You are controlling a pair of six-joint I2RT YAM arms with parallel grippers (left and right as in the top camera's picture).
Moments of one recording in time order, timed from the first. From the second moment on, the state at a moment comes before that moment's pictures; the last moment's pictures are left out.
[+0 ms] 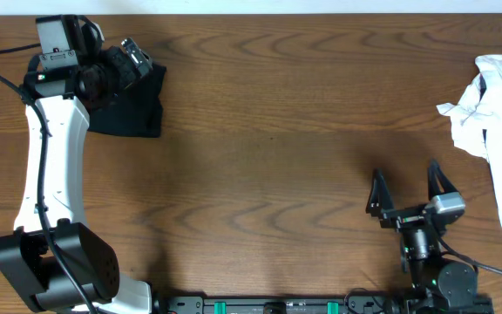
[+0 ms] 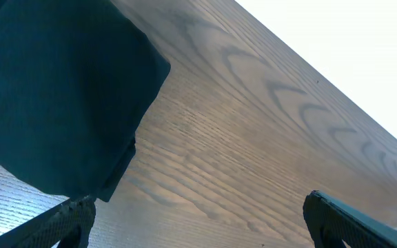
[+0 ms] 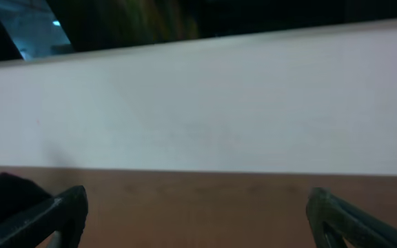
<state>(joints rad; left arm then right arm) 0.17 1.69 1.54 -0.76 0.32 -0.47 0.11 0.01 0.05 0.17 -0.07 0.14</state>
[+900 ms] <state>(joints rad) 0.17 1.69 1.54 -0.76 0.32 -0.47 0.11 0.01 0.01 -0.07 -0.02 0.13</state>
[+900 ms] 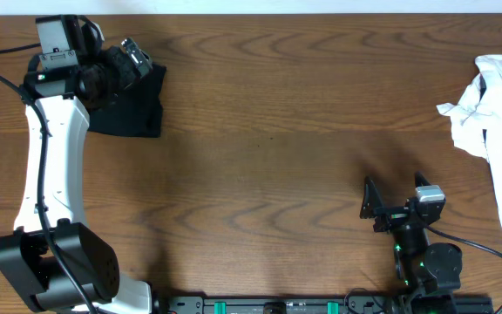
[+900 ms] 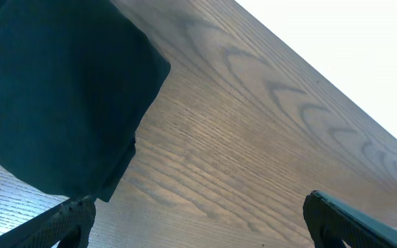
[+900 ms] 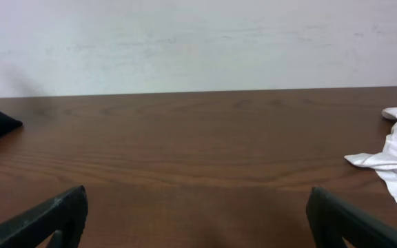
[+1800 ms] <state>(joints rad) 0.17 1.67 1.53 -0.77 0.32 -0.47 0.11 0.01 0.01 -0.07 -0.02 0.13</state>
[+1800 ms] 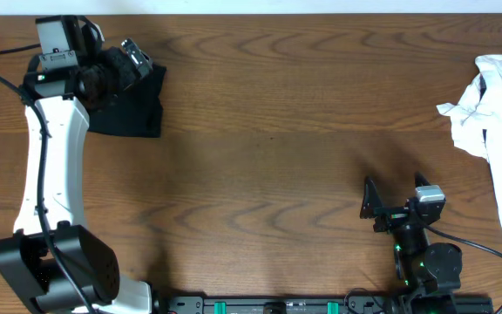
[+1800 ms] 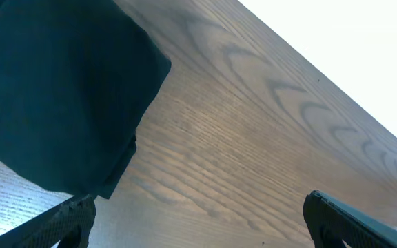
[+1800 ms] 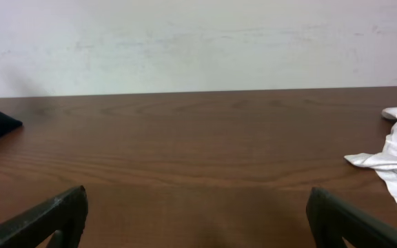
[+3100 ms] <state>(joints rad) -0.02 0.22 0.58 -0.83 0.31 -0.47 0.11 0.01 0.01 -0.07 -0.02 0.13</state>
